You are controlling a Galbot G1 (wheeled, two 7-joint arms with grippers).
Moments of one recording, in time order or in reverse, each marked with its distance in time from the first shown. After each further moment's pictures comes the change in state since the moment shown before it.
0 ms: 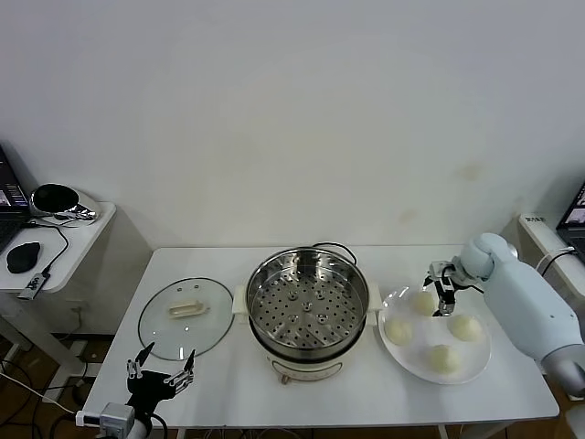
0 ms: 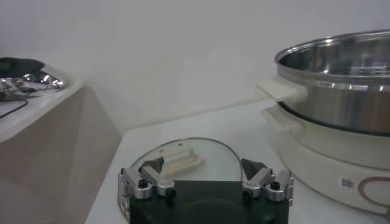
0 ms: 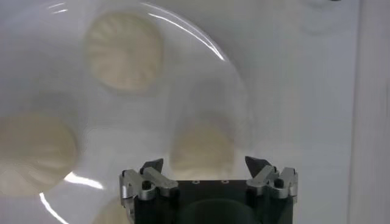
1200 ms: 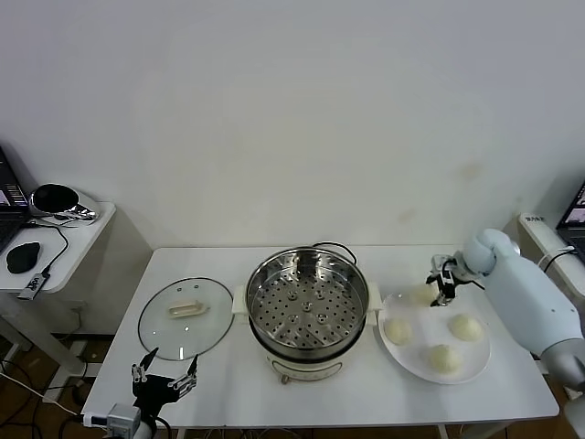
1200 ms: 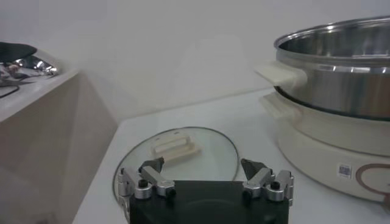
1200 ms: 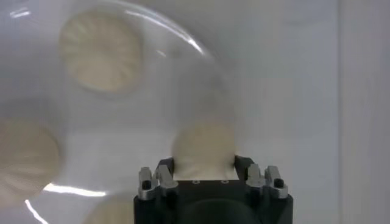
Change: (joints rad) left arm -0.020 -0.012 0.022 0.040 0.016 0.009 -0.016; right arm 0.161 -0.052 -0.115 0.074 0.191 -0.066 -0.048
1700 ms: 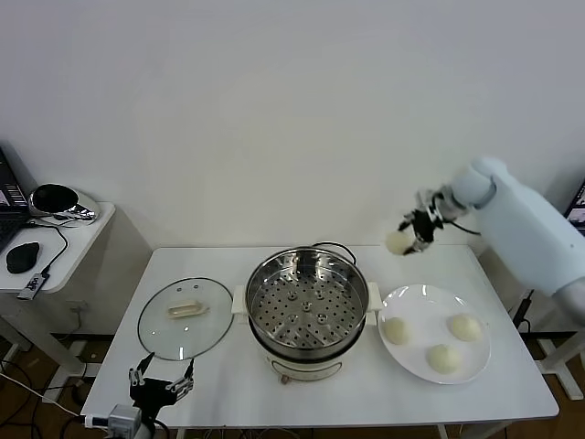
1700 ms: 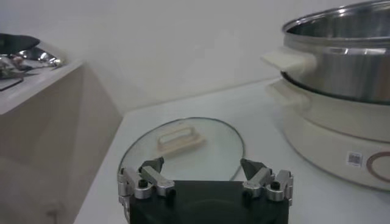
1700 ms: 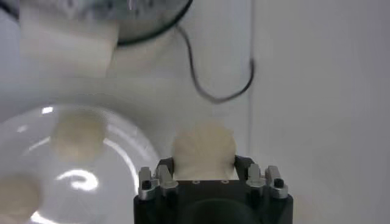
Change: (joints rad) left arm 0.018 0.007 -0.008 0.004 0.009 0.015 -0.027; right arm 0.379 0.140 -0.265 -0.017 0.256 0.004 -0.127
